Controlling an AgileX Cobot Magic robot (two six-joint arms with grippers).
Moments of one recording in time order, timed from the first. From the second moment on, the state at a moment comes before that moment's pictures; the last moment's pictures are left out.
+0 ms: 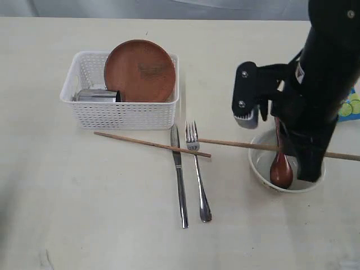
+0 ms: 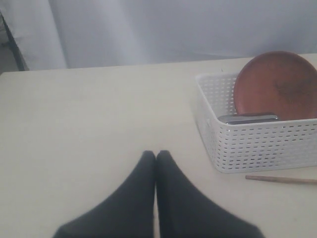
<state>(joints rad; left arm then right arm) -0.11 0.00 0.00 0.05 0.33 -0.04 0.59 1.48 -0.97 -0.10 1.17 -0.75</state>
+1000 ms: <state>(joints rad) -0.11 0.00 0.00 0.05 0.33 -0.04 0.46 1.48 -0.74 -0.20 0.83 -0.82</state>
